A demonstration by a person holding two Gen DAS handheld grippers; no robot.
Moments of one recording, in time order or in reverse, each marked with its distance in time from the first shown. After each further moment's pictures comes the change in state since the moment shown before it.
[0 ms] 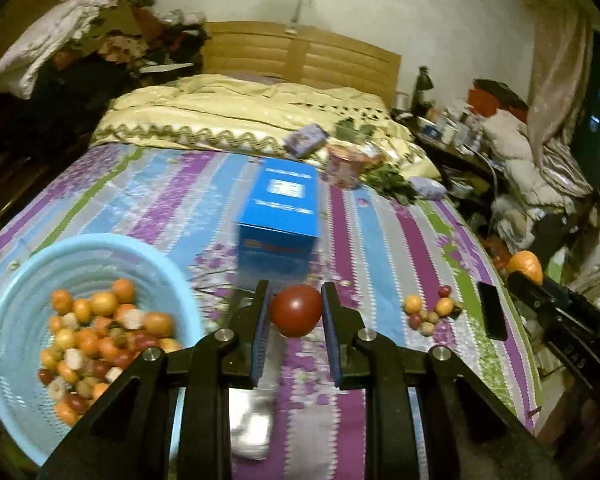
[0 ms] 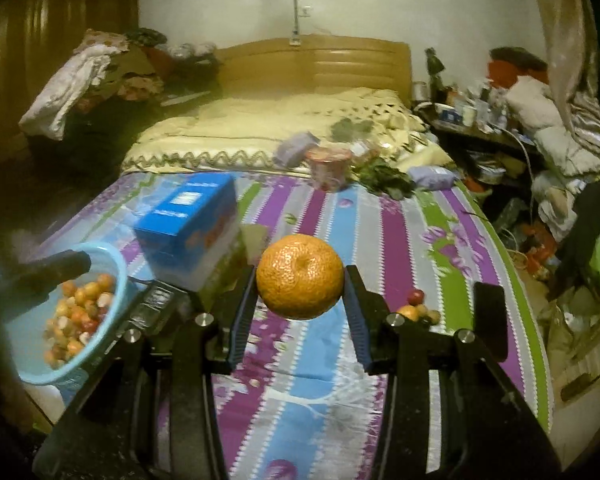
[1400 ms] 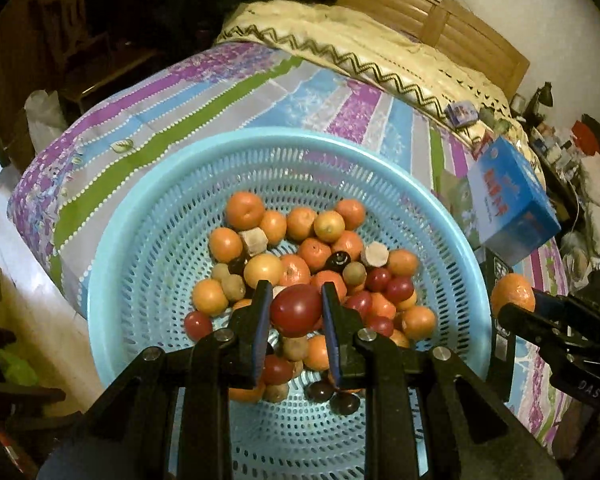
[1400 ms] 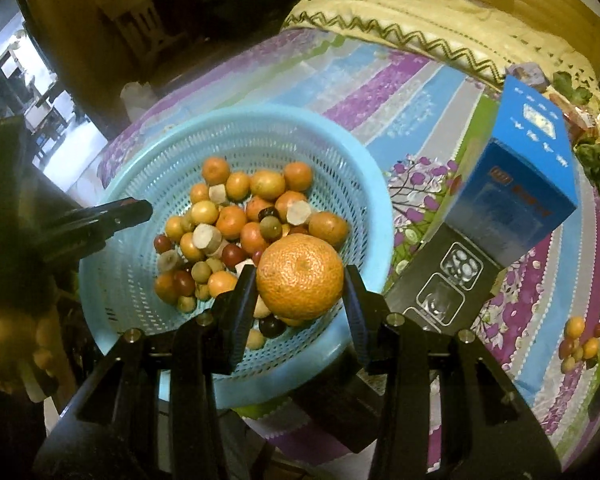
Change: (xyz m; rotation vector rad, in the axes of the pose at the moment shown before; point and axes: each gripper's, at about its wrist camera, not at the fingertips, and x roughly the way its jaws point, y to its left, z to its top) left arm 0.003 0.255 -0.056 -0.286 0.240 0.192; right arm 0.103 0.238 -0.035 -0.320 0.474 0.440
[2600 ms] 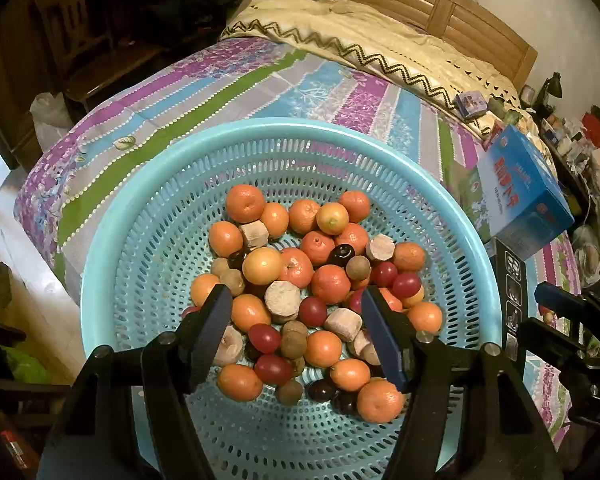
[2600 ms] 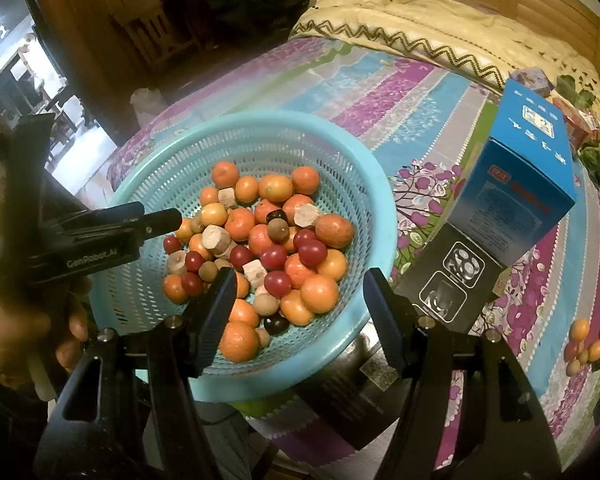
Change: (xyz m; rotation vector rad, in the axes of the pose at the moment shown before) left arm 0.008 -0.008 -0.001 0.006 0.012 0.049; right arm -0.006 -0.001 -0.009 -0.011 -0.042 0.033
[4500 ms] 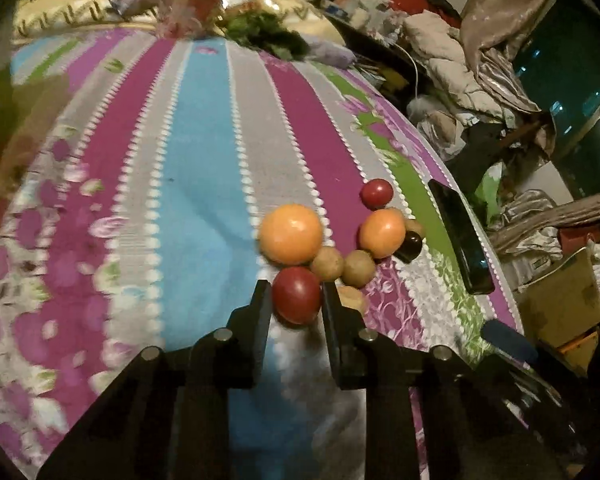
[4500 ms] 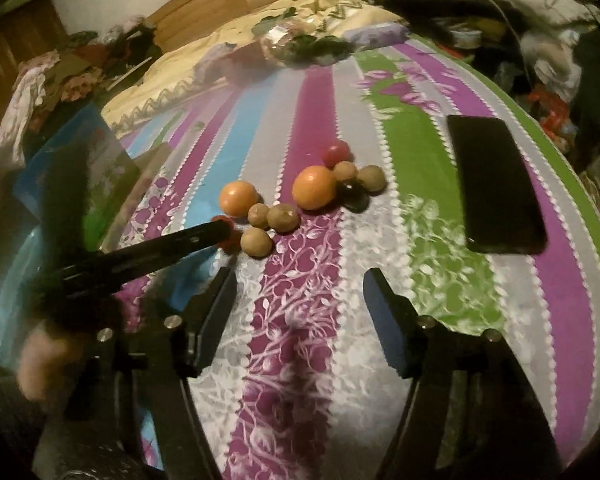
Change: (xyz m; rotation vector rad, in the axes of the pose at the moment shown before) left arm 0.181 -0.455 -0.104 0.472 0.131 -0.582; right arm -0.099 -0.327 -0.225 0.621 -0.264 -0.309
